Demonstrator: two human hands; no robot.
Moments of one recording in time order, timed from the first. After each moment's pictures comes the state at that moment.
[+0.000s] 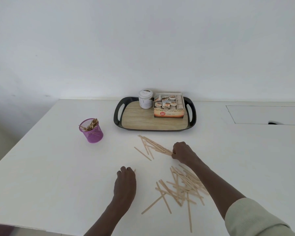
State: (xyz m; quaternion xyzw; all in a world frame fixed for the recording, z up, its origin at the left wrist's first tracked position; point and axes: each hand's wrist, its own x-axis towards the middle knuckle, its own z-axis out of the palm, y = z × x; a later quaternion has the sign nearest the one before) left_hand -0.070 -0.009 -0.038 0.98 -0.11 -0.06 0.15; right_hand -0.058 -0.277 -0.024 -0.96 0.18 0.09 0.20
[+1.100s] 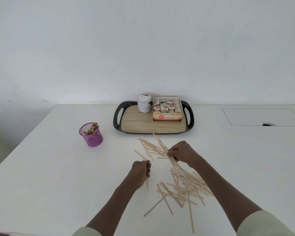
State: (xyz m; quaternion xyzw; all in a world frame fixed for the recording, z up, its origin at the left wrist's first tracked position) left_hand -0.033 -0.069 -0.008 0.65 0.17 -0.35 0.65; right_hand -0.077 -0.265 0.018 -0.82 0.22 0.05 0.53
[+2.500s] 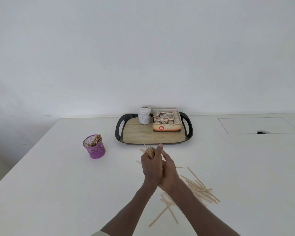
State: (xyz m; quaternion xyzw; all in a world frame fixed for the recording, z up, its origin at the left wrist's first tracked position) left_hand -0.062 -0.101 0.055 0.68 -0.04 -0.04 0.73; right_hand -0.087 -0.150 0.033 -0.20 0.19 0.02 0.96
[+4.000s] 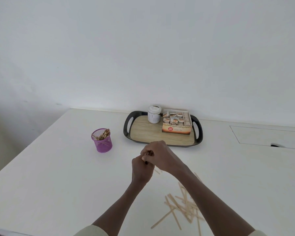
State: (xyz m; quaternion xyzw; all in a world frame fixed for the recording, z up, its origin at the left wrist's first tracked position) left_hand -0.013 -0.047 0.004 0.79 -0.15 0.04 0.60; right_hand -0.052 -0.145 0.105 -0.94 -0.05 -0.06 0.33
